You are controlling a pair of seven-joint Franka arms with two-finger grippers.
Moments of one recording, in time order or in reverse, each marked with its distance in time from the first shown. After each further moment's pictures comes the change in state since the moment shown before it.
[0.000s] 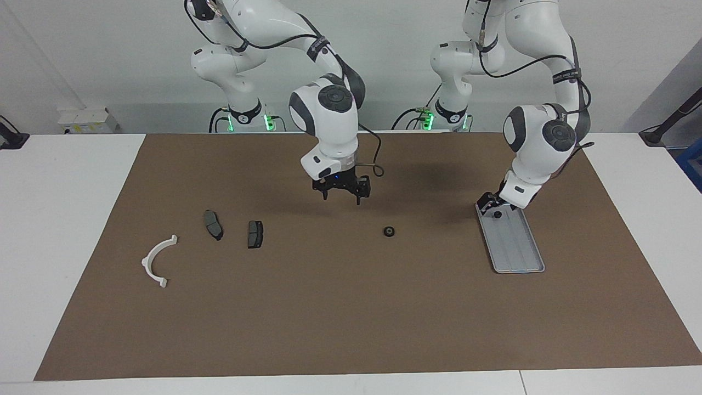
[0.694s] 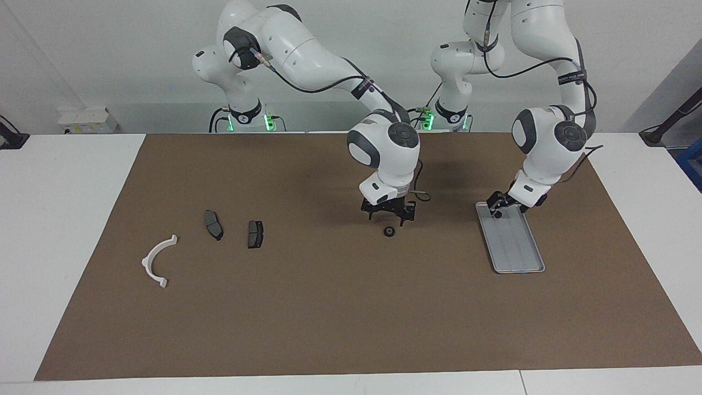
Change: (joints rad) left arm 0.066 -0.002 -0.001 -0.077 -0.001 0.111 0.150; right arm 0.106 0.331 -0.001 0.339 -0.063 -0.029 0.127
